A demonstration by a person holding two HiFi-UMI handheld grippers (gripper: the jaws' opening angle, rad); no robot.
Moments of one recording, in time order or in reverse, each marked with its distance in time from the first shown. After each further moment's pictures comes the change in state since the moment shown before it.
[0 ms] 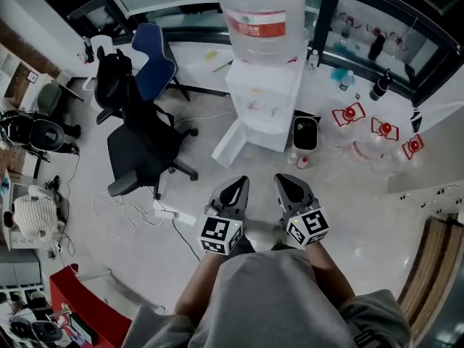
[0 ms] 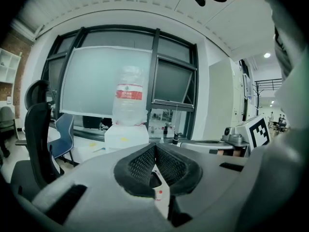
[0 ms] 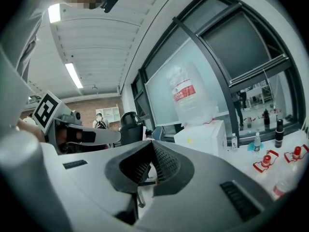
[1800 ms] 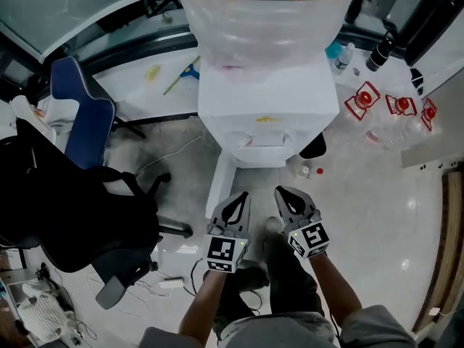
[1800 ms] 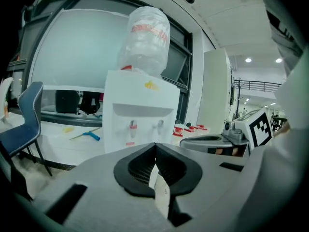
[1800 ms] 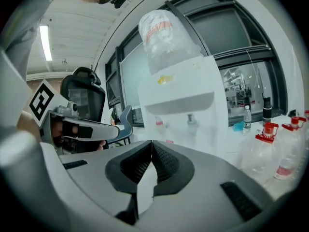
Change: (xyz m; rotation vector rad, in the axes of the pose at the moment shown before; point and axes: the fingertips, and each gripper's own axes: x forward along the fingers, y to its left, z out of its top) left arm 0.241 0.212 -0.211 0.061 0.088 -0.304; right arm 0.238 -0.159 -0.233 -0.018 0.075 -0.356
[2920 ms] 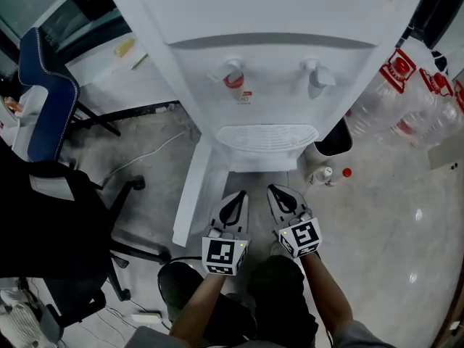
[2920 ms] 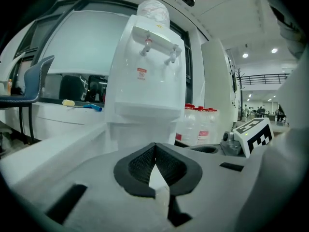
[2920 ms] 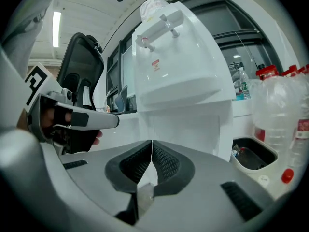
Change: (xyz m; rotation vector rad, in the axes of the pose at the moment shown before) left arm 0.119 0.052 -0.279 0.032 -0.102 0.045; right arm 0.112 -0.069 -0.301 -0.053 -0.047 -0.024
